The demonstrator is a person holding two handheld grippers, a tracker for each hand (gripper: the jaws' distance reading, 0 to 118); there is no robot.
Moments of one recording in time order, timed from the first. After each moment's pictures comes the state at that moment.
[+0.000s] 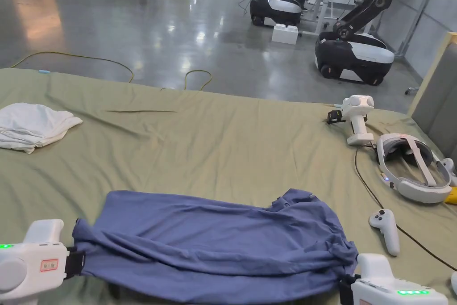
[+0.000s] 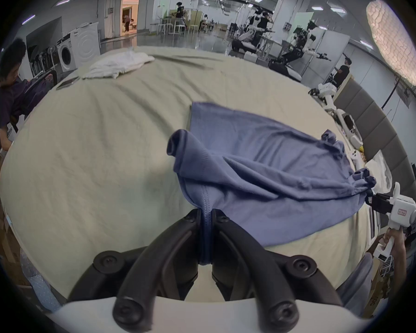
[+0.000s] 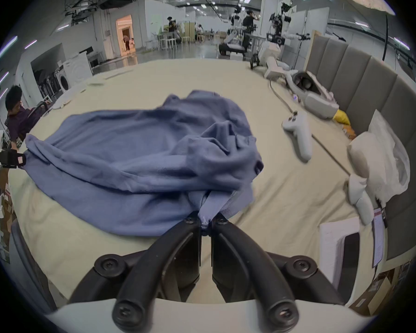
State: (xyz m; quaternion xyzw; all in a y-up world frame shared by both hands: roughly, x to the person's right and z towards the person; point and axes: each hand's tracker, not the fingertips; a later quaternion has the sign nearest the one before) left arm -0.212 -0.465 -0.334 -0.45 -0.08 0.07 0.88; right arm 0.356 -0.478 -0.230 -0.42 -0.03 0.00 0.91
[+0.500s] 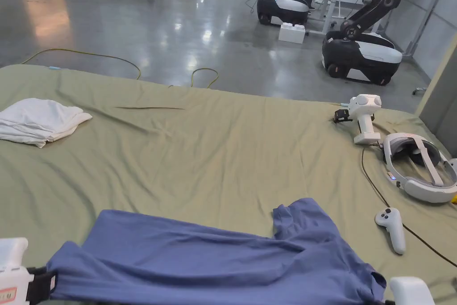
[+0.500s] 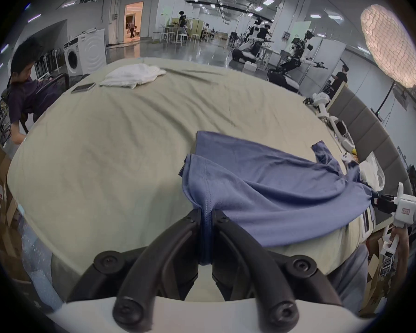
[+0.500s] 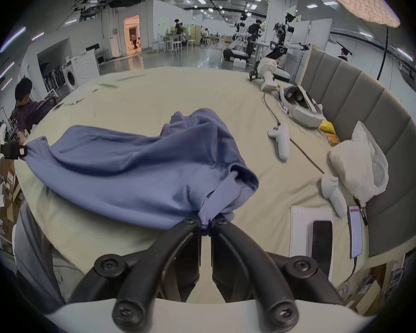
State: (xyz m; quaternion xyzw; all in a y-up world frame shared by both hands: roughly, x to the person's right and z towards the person) left arm -0.255 -0.456 -0.254 -0.47 -0.06 0.07 0.88; right arm 0.340 -0.443 -0.152 -0.45 -0.03 0.03 0.89
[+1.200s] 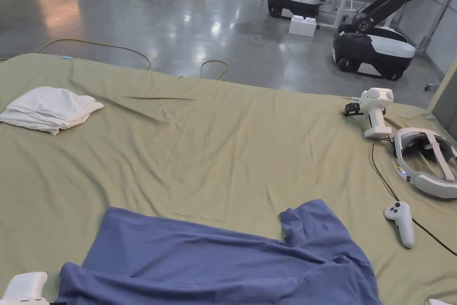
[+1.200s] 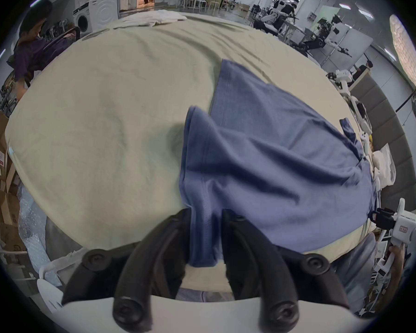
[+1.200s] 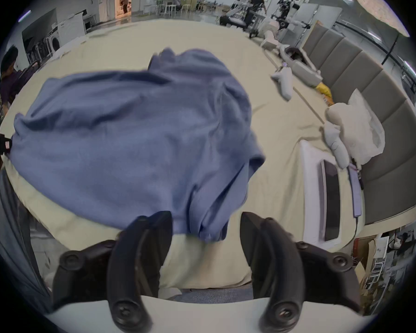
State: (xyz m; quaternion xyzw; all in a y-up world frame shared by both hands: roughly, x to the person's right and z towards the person) left arm -0.246 -0.513 -0.227 -0.53 -0.04 0.09 0.84; right arm 0.302 -0.484 -0.124 -0.49 -0.08 0.06 0.87
